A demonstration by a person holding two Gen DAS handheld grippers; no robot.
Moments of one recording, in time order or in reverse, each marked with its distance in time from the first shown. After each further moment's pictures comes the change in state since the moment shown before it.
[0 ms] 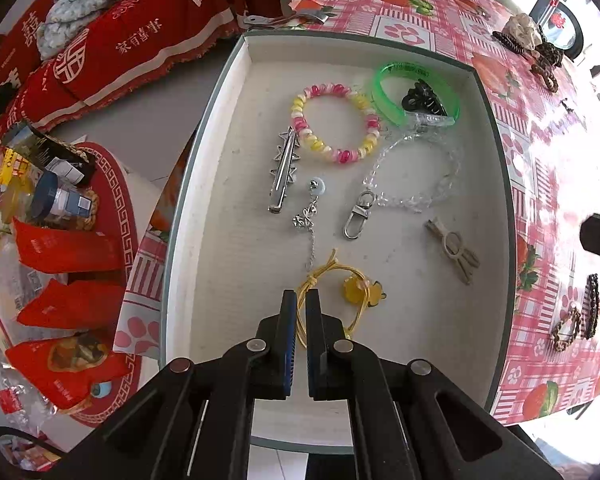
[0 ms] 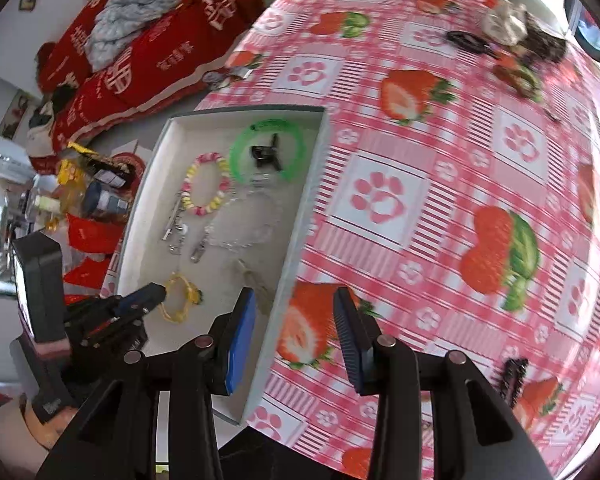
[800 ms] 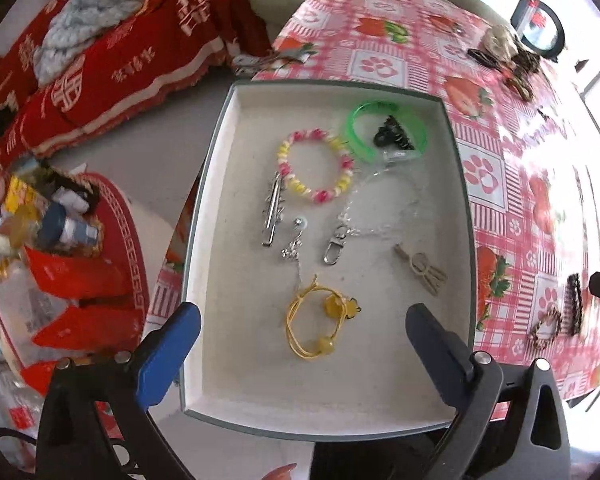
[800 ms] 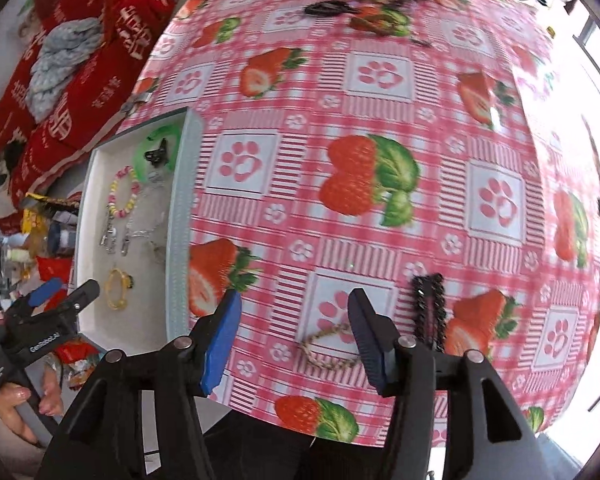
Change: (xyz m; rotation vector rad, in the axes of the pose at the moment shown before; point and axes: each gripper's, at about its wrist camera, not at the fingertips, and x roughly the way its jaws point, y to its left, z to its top) left arm -0.023 -0.011 0.009 0.065 -0.082 -0.003; right arm -0.037 -0.082 -0.051 0.233 -0.010 -0.116
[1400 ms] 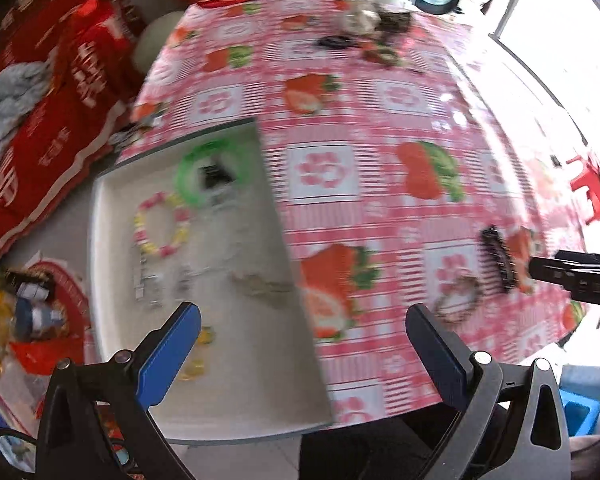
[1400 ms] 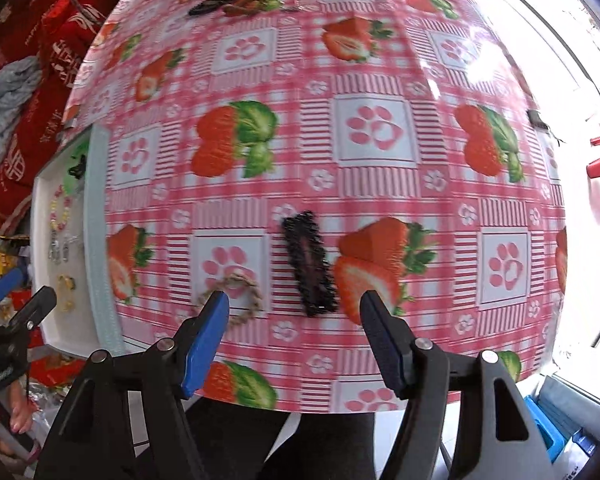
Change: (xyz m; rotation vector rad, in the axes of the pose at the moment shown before) left arm -0.037 -0.122 -0.002 0.300 -0.049 -0.143; right arm -0.012 -0.086 -0.039 0.180 0.020 -0.121
